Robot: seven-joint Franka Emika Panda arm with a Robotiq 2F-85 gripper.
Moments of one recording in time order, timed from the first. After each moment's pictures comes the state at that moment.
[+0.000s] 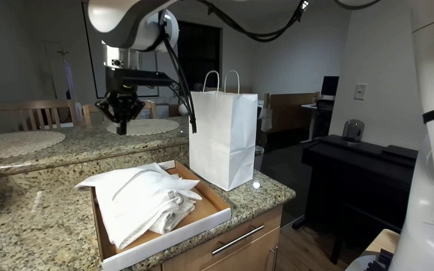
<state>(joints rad) 0.31 0.29 0.20 -1.67 -0.07 2.16 0.21</state>
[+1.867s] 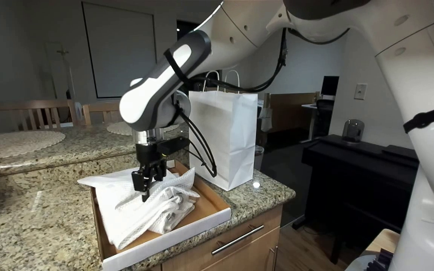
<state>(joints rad) 0.21 0.52 0.23 -1.82 -0.04 2.25 -0.22</state>
